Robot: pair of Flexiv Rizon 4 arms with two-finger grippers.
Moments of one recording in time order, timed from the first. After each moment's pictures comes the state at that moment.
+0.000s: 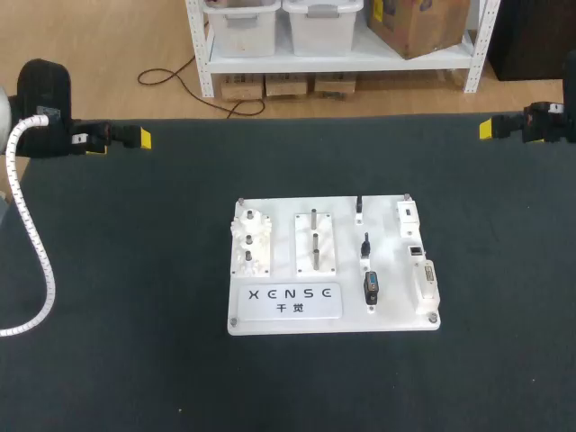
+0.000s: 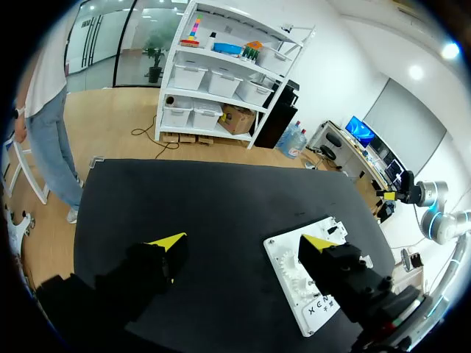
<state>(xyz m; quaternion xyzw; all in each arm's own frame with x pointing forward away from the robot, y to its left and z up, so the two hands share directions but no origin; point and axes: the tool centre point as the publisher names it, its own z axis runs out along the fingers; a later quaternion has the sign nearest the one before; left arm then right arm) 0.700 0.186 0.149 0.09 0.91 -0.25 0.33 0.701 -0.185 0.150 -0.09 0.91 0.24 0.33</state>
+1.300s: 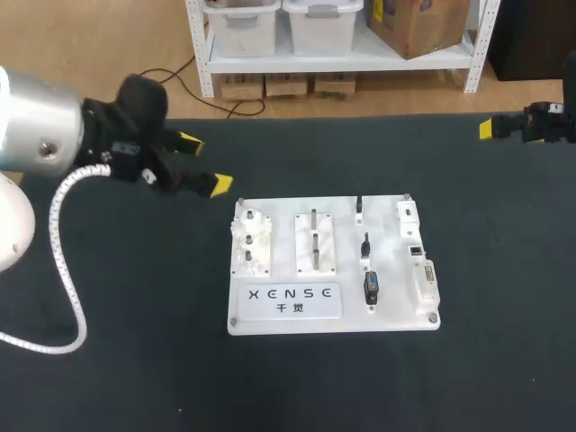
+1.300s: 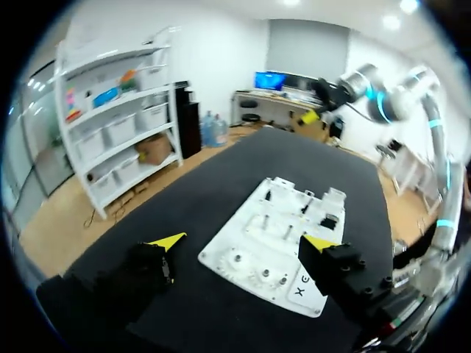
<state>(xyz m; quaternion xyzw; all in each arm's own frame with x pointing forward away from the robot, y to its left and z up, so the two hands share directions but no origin) 0.638 0.058 0.155 0.45 0.78 -0.23 0.37 0.701 -0.185 0.150 -0.09 0.91 0.24 0.33</state>
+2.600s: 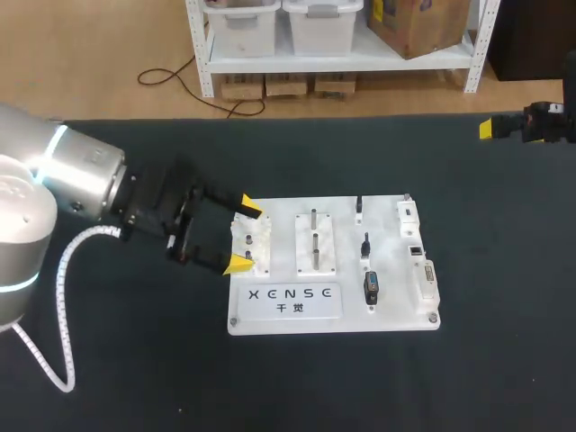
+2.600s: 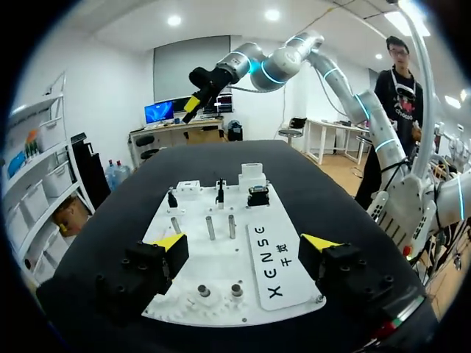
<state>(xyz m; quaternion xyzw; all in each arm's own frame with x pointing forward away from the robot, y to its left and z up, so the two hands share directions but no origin) 0.581 0.011 0.073 0.63 0.58 -0.38 0.35 0.701 -0.185 0.150 -0.09 0.91 0.24 0.33</state>
